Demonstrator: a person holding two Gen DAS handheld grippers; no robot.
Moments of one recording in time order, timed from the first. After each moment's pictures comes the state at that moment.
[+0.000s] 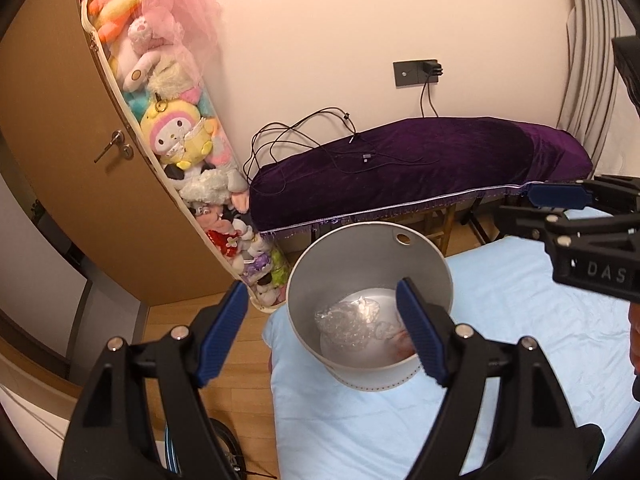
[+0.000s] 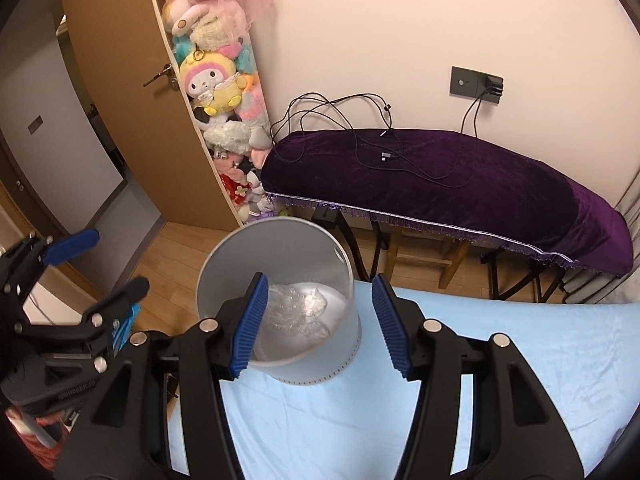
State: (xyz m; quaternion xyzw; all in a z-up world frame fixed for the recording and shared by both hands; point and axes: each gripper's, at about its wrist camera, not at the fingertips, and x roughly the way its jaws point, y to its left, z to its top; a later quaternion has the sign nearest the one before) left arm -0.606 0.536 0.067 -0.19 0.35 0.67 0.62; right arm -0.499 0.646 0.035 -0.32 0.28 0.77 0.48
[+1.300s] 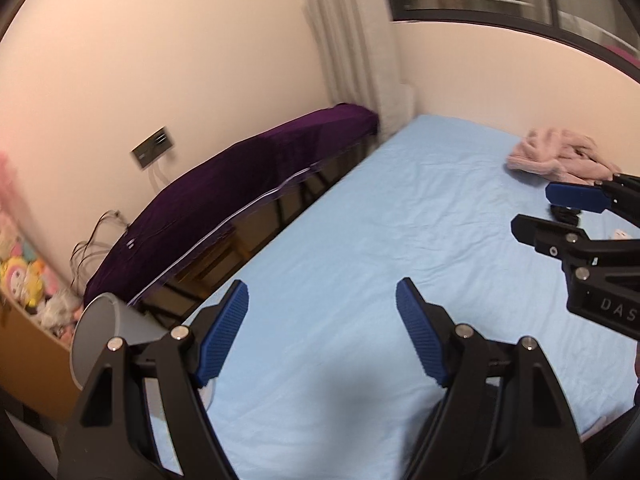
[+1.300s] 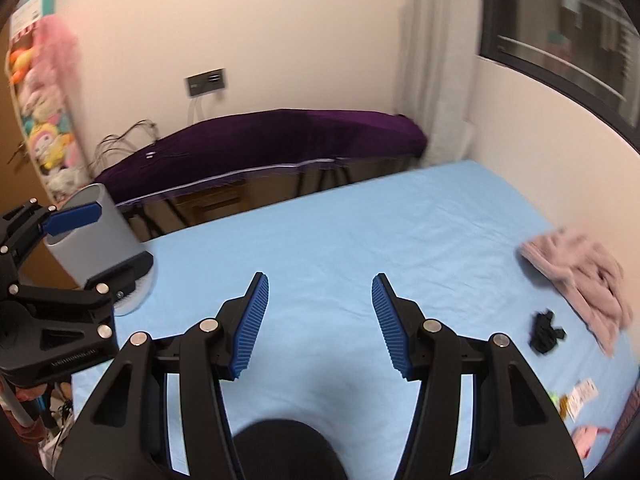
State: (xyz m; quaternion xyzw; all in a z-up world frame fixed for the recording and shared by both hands) left arm -0.237 0.336 0.003 -0.04 0.39 0.42 0.82; right arm -0.131 0.295 -0.018 -0.21 0.32 0.54 0.75
